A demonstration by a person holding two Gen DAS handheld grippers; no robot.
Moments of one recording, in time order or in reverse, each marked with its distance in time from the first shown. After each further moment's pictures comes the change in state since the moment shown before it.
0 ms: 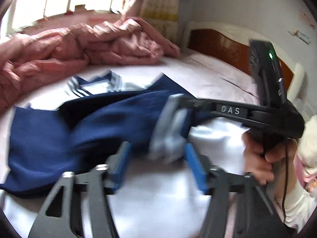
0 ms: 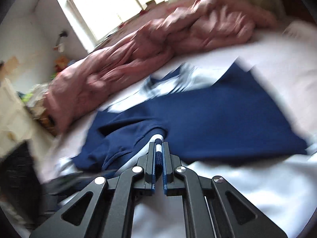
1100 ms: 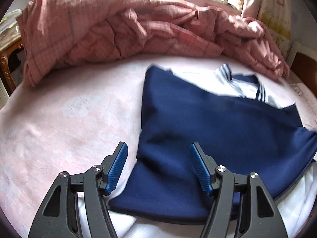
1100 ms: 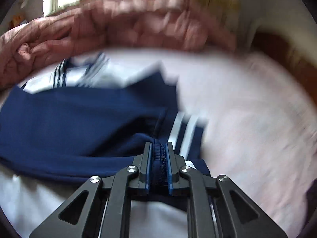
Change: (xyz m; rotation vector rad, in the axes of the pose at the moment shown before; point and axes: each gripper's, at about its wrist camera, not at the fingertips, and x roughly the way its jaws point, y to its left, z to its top) left arm -0.021 0.194 -0.021 -0.398 0.090 0.575; right arm 0.009 -0.045 0.025 -0.288 -0.103 -0.457
